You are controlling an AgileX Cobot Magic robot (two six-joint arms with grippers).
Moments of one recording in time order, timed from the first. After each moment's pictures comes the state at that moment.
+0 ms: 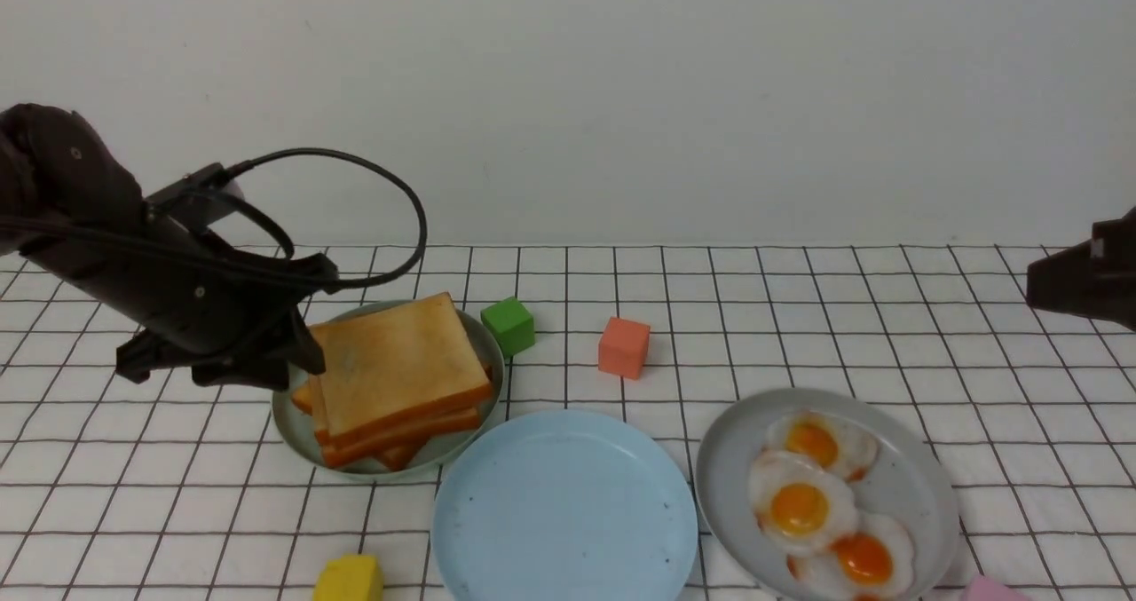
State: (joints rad) right arm 0.05 1.04 -0.98 0.51 0.80 -0.19; left arm -0.04 1.74 -1.19 -0.43 0.70 -0.08
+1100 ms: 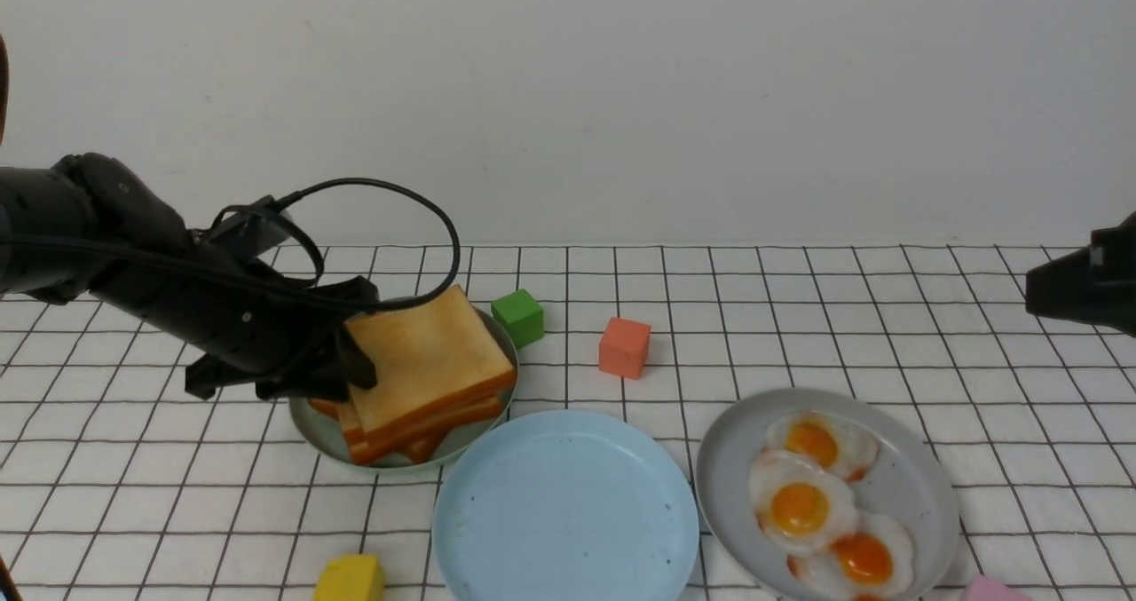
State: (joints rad) right arm 0.05 1.04 -0.98 0.51 0.81 -0.20; left arm -0.04 1.87 -1.20 -0.67 0.66 0.19
